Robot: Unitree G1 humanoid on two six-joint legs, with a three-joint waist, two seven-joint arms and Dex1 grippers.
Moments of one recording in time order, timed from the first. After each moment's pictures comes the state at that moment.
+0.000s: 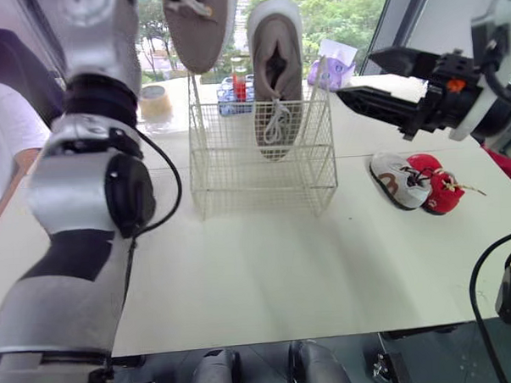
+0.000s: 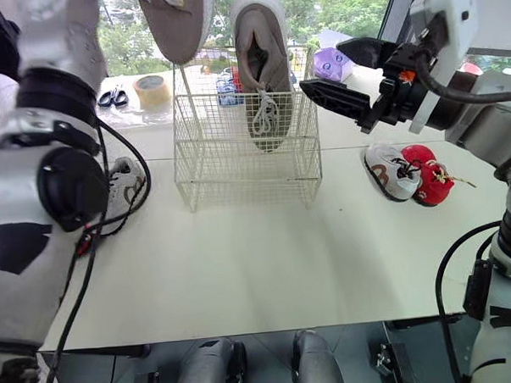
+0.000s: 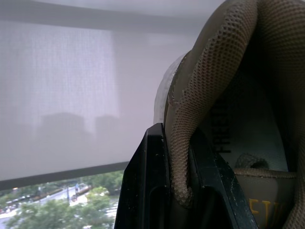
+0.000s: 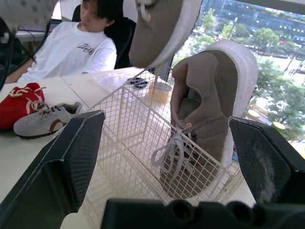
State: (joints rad) left arm -1.70 0.36 0.23 1.16 -0.09 -0.39 -0.28; right arm -0.85 -0.88 -0.32 -0.37 0.91 1.03 0.57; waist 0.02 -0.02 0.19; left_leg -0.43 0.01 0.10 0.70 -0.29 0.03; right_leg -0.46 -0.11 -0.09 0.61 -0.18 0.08
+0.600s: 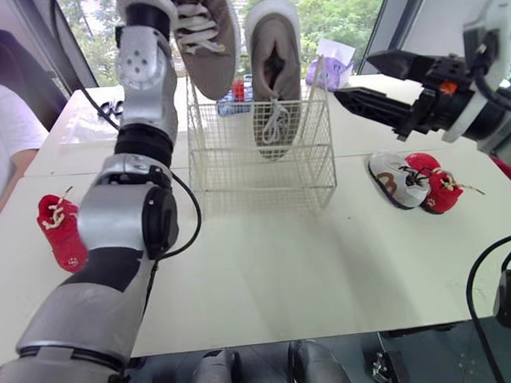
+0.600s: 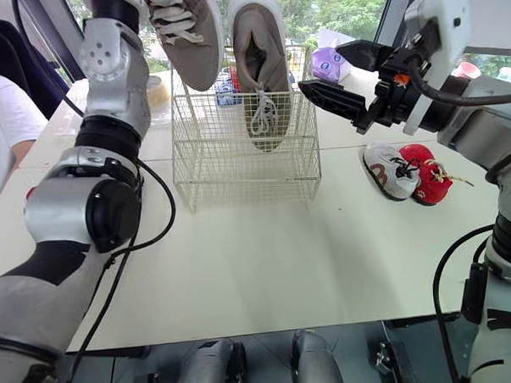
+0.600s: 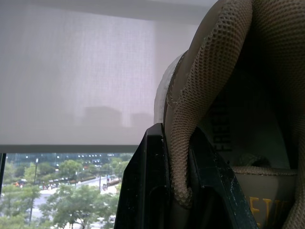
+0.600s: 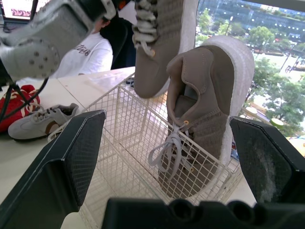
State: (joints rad) left arm -1.54 0.25 0.22 1.16 -0.05 -0.56 -0.04; right arm -0.85 -0.86 -0.30 -0.35 0.91 0.99 0.55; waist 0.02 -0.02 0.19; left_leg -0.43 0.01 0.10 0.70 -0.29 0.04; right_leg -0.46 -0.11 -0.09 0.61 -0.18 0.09
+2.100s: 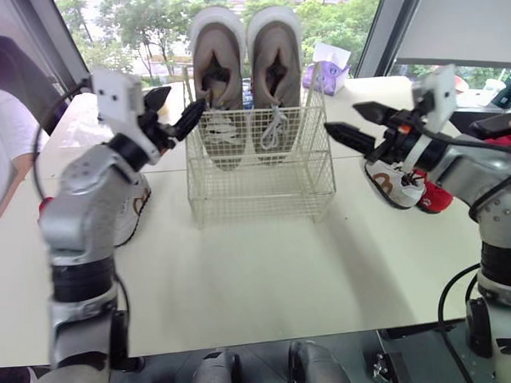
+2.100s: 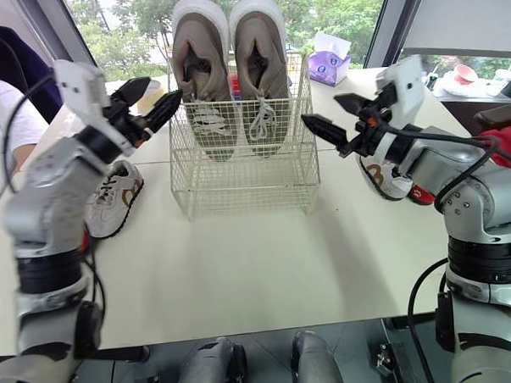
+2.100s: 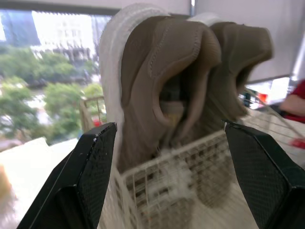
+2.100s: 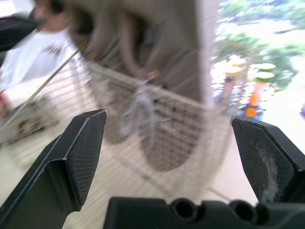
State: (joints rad) left arm -0.68 0.58 0.31 -0.28 -0.68 0.78 -0.50; right arm -0.66 -0.68 -0.30 -0.20 0.74 0.78 0.47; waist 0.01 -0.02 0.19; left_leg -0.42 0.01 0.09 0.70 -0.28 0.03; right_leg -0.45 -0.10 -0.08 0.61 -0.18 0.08
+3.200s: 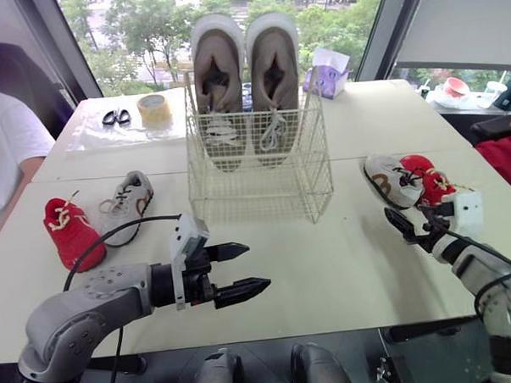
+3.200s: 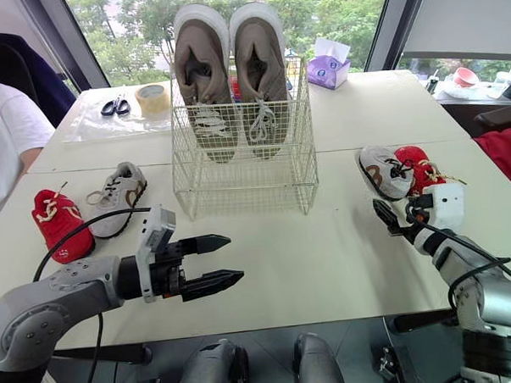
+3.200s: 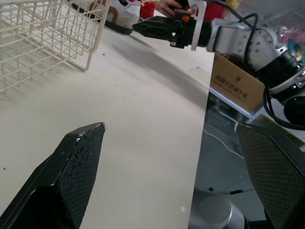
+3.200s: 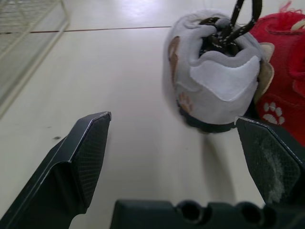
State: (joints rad) left arm -0.13 0.66 0.06 -0.68 -1.03 0.94 -0.60; right arm -0.14 -0.57 -0.40 0.00 0.47 0.51 0.40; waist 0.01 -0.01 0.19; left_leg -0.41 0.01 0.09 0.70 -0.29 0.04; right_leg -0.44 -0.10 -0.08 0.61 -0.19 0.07
